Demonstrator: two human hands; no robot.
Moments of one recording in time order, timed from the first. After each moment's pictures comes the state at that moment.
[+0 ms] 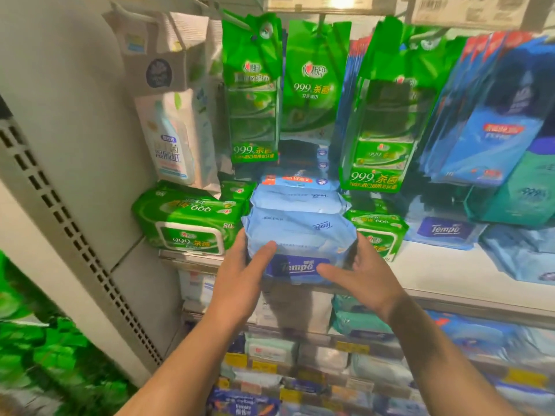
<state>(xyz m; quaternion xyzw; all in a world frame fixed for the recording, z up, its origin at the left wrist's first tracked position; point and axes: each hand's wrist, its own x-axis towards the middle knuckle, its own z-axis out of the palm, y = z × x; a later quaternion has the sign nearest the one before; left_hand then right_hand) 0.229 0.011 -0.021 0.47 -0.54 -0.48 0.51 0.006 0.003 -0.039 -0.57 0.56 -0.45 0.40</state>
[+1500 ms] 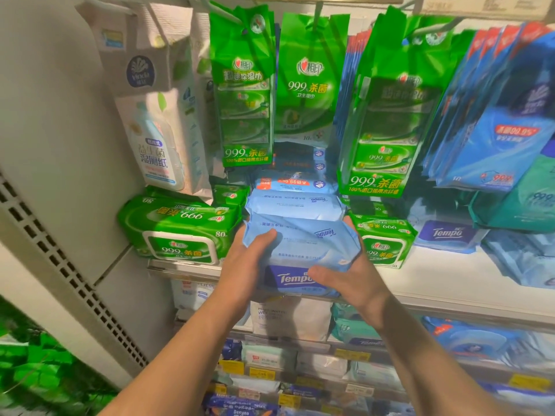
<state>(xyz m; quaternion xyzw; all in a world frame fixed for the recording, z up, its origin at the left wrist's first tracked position) 0.212 -0.037 -0.022 0.38 -0.41 -0.65 0.50 0.017 -0.019 -0.053 -0.54 0.46 -0.53 0.47</state>
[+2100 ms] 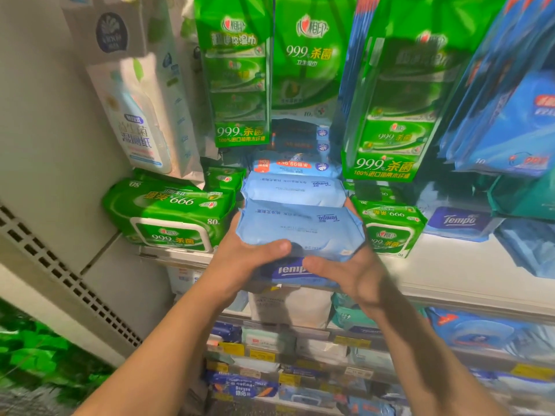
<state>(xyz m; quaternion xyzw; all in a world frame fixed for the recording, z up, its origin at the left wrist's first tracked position) 0.221 -0.042 -0.024 0.38 -0.51 -0.62 0.47 0.019 -0.024 -0.050 -0.57 0.41 -0.53 0.47</state>
